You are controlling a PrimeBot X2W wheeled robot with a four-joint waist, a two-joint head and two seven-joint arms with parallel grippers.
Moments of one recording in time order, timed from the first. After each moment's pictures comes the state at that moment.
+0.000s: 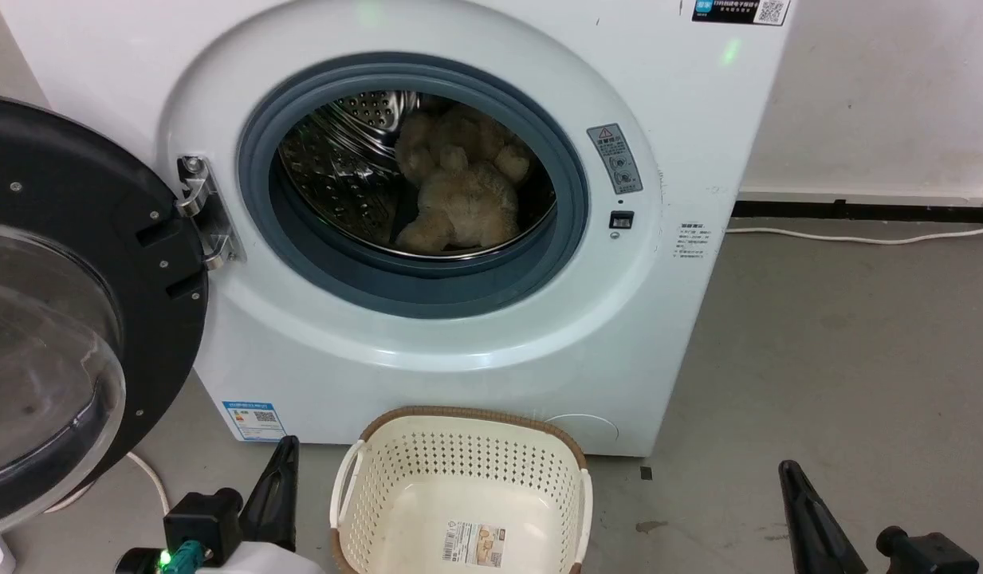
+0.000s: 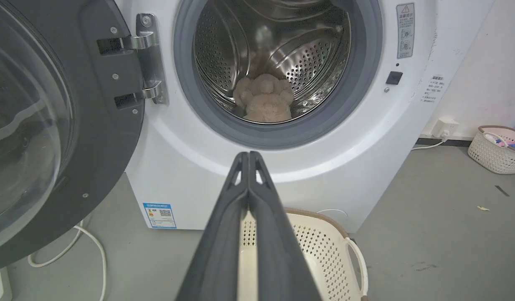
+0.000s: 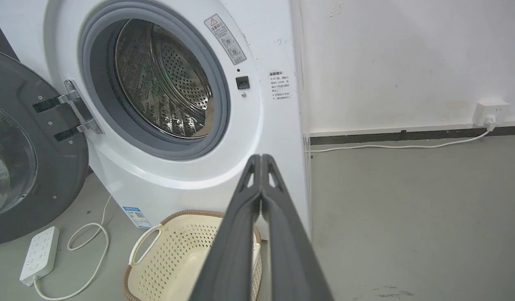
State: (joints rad) left arm 0.01 0.31 -0.29 0.13 -0.42 0.14 -0.22; right arm 0.15 -0.05 0.02 0.06 0.22 0.13 -0.23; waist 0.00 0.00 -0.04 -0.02
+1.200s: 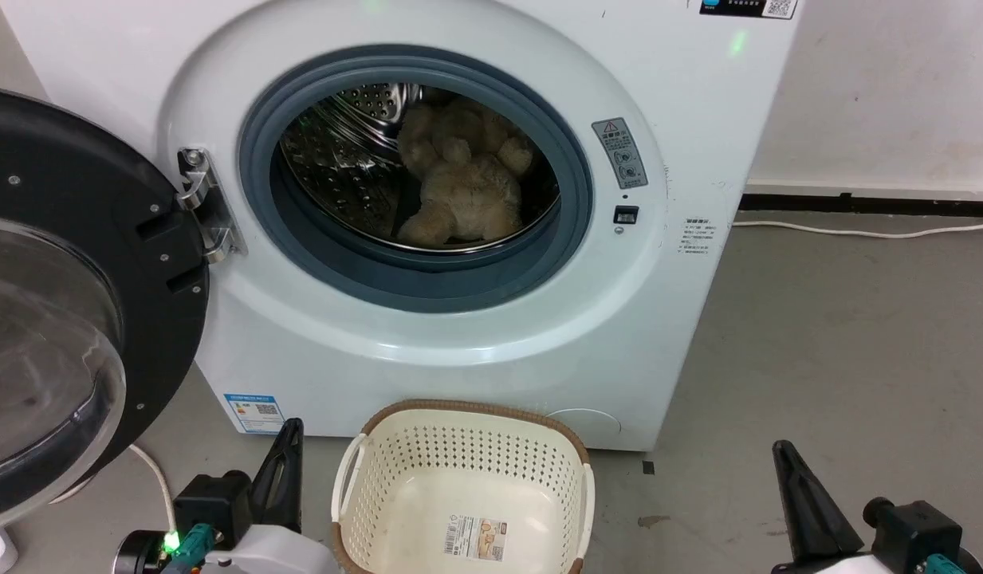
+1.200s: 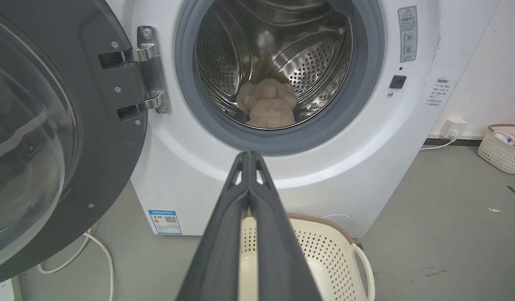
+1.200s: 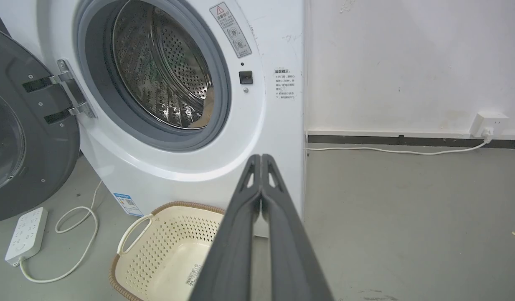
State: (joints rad) left arm 0.01 0.23 -0.20 0.09 -0.29 0.10 -0.15; right arm 0.11 -0.05 0.01 0.04 0.15 0.13 -0.16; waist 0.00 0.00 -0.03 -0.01
